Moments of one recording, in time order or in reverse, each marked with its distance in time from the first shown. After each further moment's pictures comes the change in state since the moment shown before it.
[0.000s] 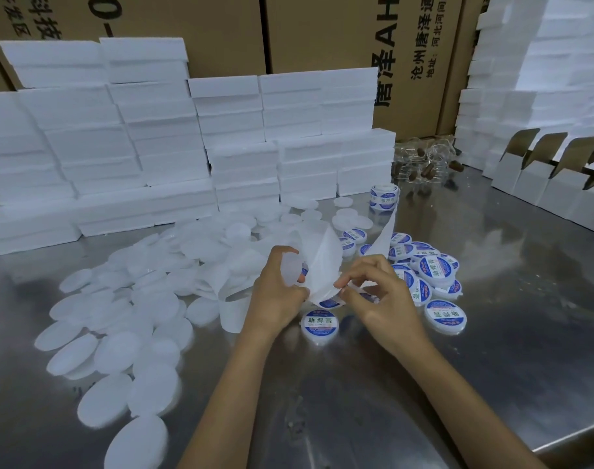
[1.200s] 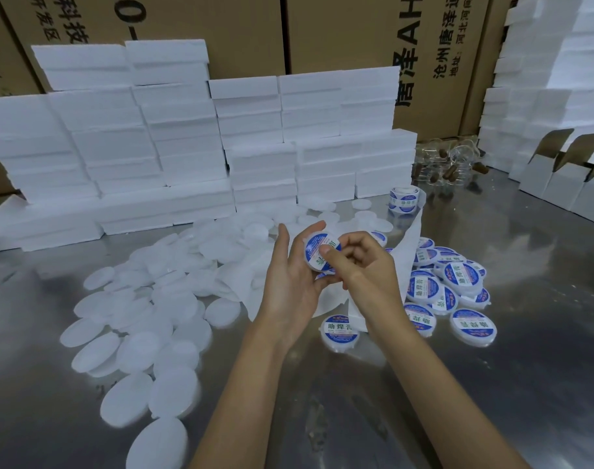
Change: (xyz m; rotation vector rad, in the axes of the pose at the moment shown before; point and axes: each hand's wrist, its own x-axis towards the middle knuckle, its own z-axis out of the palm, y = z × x) left_hand 0.001 0.025 -0.010 -0.947 -0.173 -0.142; right_hand 0.042 -0.027 0.050 0.446 0.130 0.194
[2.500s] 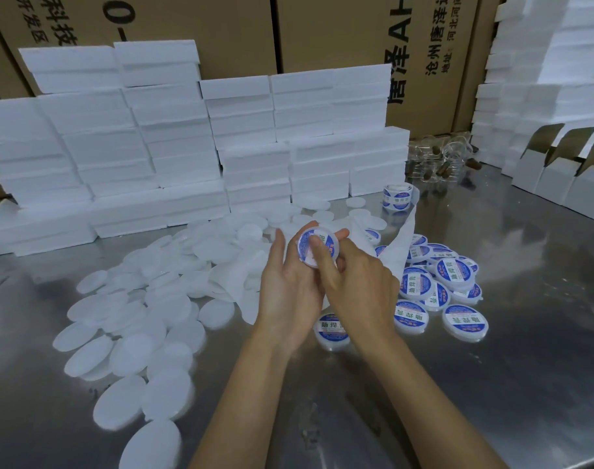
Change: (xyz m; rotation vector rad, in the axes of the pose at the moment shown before) left_hand -0.010 -0.002 0.012 -0.239 -0.084 -0.062; right_hand -0.008 0.013 0.001 -1.041 0.223 -0.333
